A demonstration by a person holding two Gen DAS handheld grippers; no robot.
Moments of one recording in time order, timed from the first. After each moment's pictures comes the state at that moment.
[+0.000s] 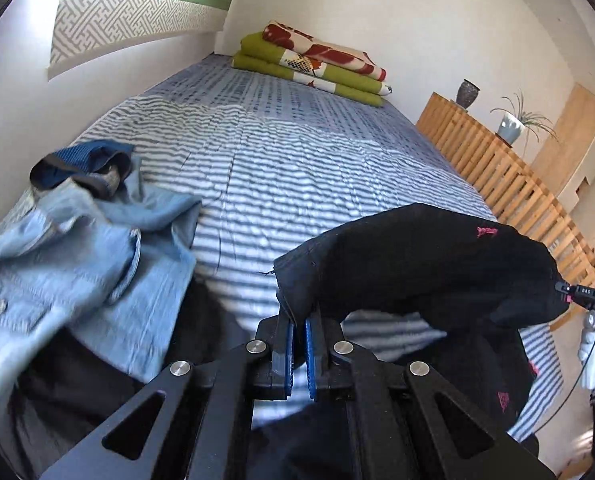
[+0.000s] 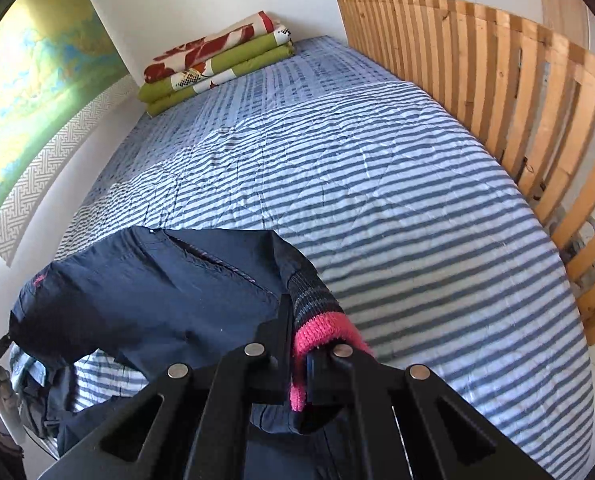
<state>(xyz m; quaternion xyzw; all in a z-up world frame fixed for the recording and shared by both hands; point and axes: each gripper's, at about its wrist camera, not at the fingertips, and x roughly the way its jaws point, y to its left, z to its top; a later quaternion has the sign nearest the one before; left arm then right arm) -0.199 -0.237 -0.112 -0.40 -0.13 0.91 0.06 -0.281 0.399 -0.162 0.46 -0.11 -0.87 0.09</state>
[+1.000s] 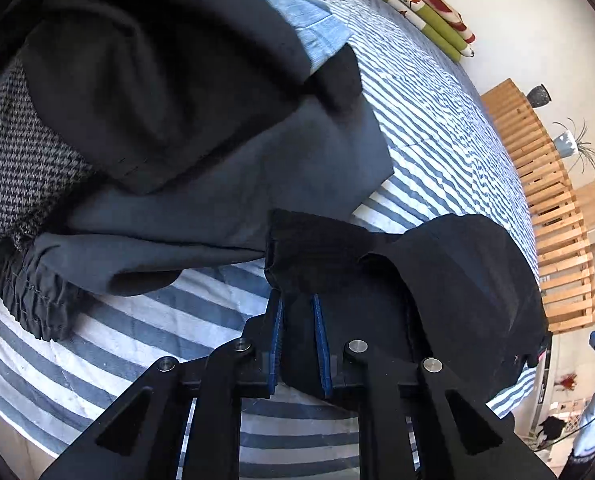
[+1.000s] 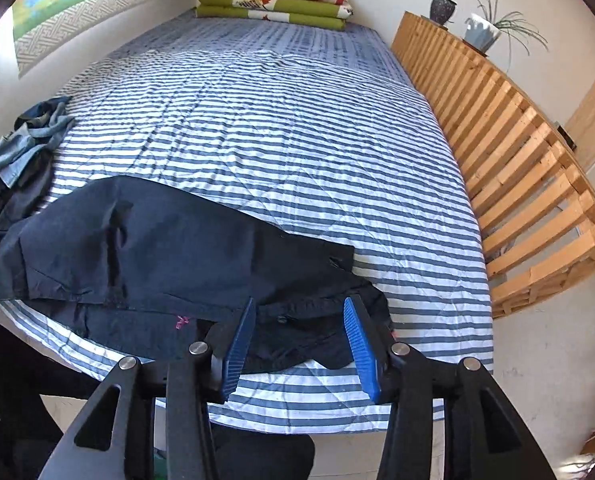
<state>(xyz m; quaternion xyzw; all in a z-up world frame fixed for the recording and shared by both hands) -0.123 -0.302 -0.269 -0.53 -0.28 0.80 0.01 -0.100 0.293 -0.120 0.49 0.14 -0.85 0.10</state>
